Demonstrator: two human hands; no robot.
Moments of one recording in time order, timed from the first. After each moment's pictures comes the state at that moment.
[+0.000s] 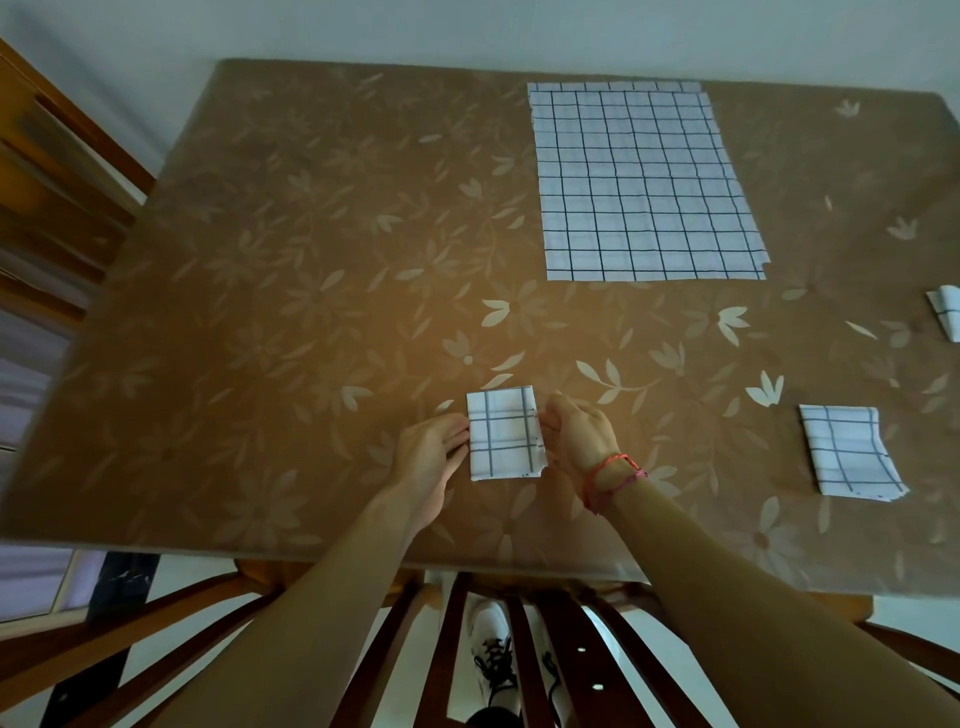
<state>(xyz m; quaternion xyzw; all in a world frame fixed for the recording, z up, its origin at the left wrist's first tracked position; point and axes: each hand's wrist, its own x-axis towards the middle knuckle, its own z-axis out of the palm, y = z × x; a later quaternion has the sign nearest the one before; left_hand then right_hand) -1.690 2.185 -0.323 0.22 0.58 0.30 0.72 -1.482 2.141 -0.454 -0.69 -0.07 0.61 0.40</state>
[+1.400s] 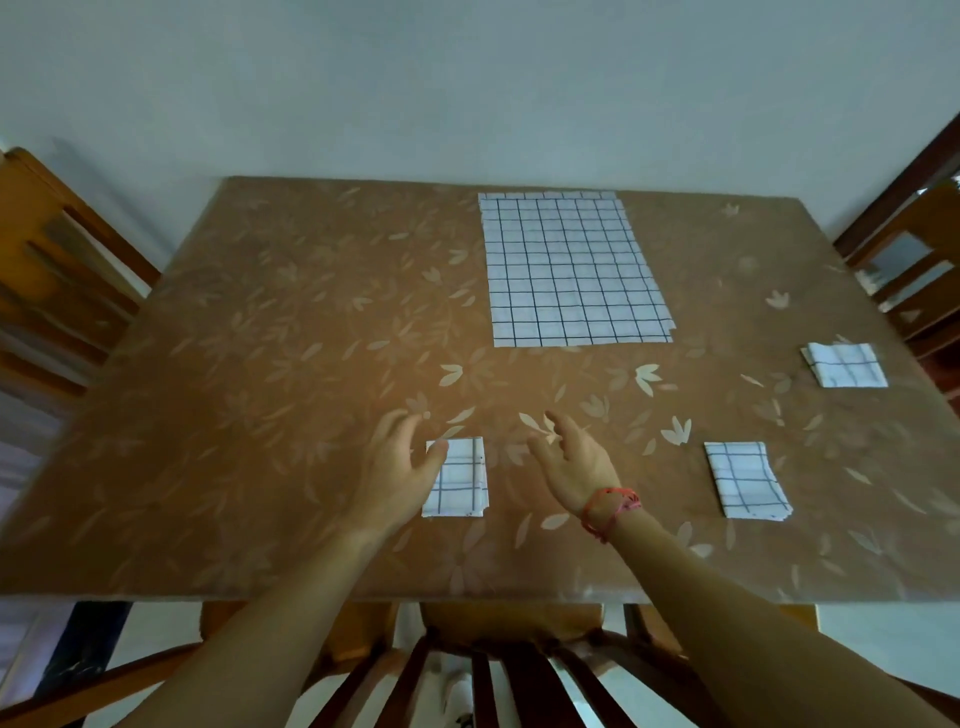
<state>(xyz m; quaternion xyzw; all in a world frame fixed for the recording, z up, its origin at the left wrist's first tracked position) -1.682 2.169 -0.244 0.73 0.57 0.19 0.31 -1.476 2.107 -0.239 -0.80 -0.45 0.32 0.23</state>
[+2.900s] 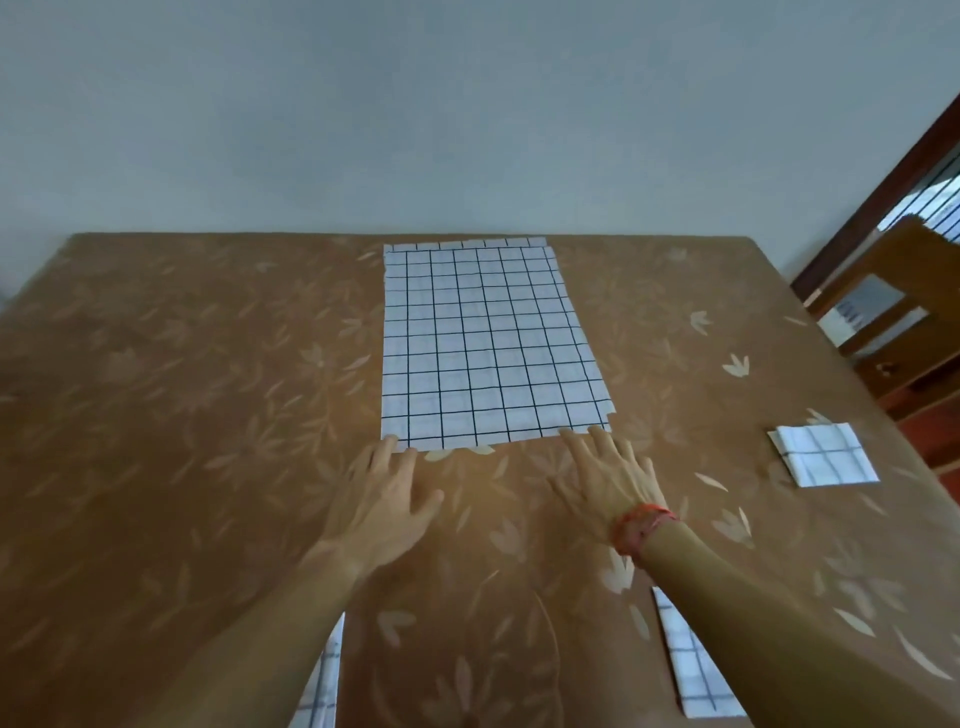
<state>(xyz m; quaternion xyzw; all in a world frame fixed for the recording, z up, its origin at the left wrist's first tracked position) -1.487 2.299 -0.302 0.86 0.49 0.01 0.15 -1.228 2.209 -0.305 -0.83 -0.53 0.17 -0.01</state>
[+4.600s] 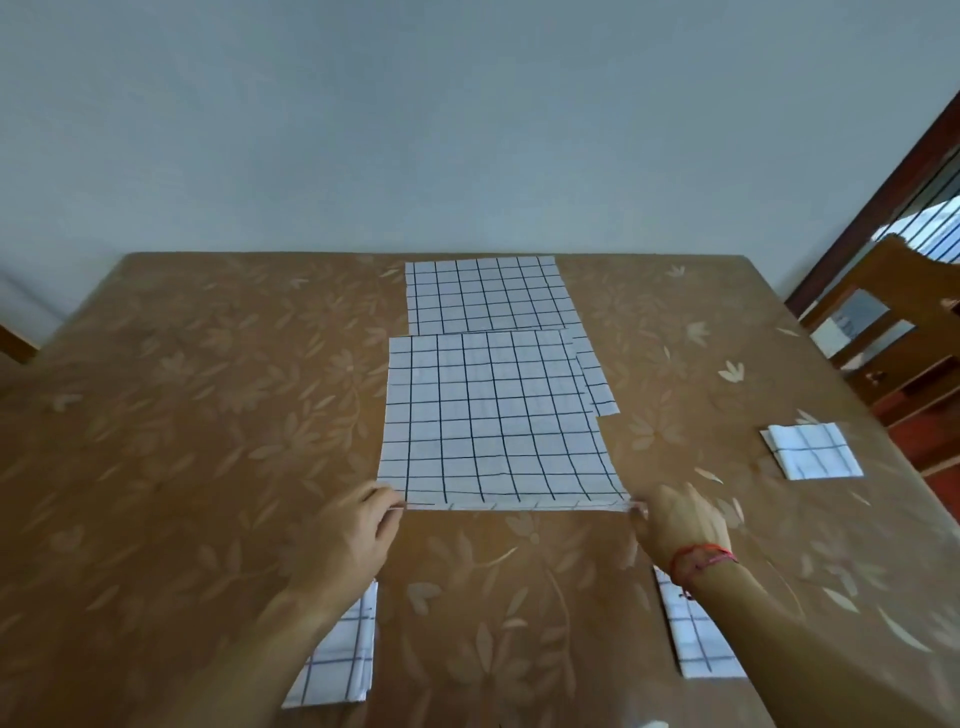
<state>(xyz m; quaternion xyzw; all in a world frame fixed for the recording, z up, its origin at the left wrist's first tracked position) -1.563 2.252 -0.284 0.84 0.45 0.23 0.19 -1.212 2.148 -0.303 -0.88 -0.47 0.13 0.01</state>
